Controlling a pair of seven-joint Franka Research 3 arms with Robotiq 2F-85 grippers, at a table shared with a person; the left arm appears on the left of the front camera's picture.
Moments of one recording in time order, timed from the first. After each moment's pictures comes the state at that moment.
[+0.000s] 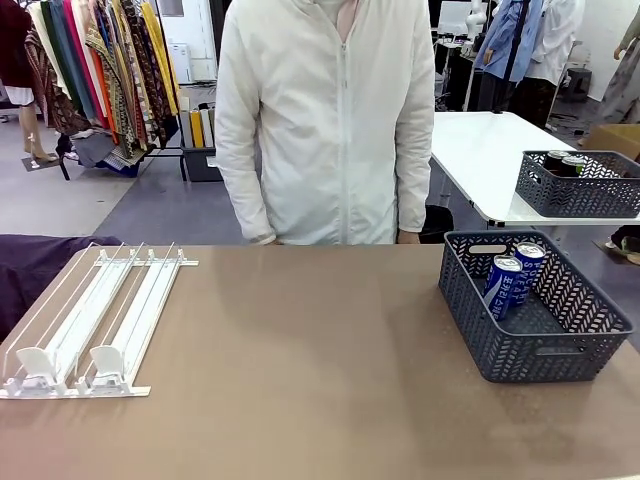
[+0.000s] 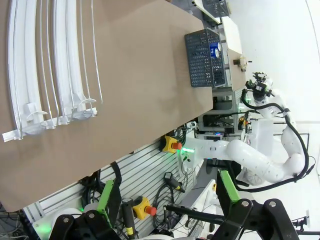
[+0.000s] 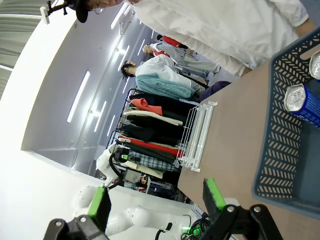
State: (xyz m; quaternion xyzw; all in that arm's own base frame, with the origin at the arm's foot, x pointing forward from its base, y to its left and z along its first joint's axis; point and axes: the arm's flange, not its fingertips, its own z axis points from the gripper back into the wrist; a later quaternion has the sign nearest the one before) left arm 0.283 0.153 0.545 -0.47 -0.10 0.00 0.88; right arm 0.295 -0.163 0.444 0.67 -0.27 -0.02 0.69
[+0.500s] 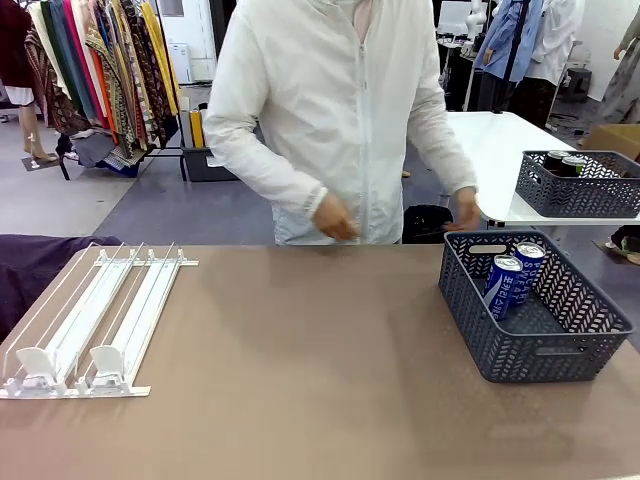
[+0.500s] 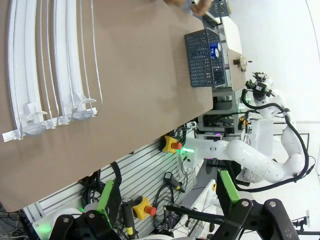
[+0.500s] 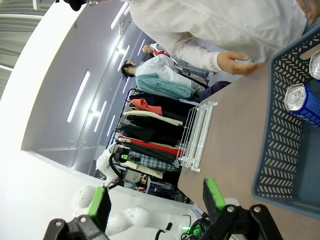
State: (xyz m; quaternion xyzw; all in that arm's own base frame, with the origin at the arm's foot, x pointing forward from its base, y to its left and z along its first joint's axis) left arm 0.283 0.153 0.545 -0.47 -0.10 0.00 0.88; right arm 0.295 -0.163 0.444 0.67 -0.27 -0.02 0.69
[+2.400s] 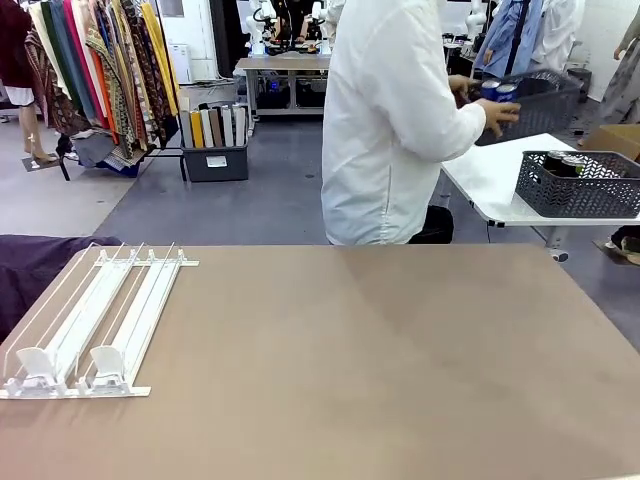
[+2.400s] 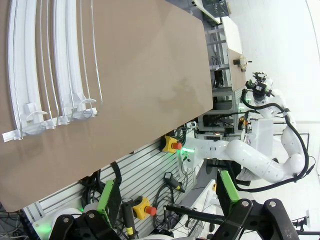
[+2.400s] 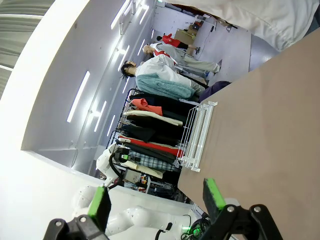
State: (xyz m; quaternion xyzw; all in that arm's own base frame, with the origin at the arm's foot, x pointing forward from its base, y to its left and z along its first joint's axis) left arm 0.283 0.153 0.545 -0.47 -0.10 0.00 0.88; right arm 0.295 -0.163 0.444 0.67 -0.27 -0.02 0.69
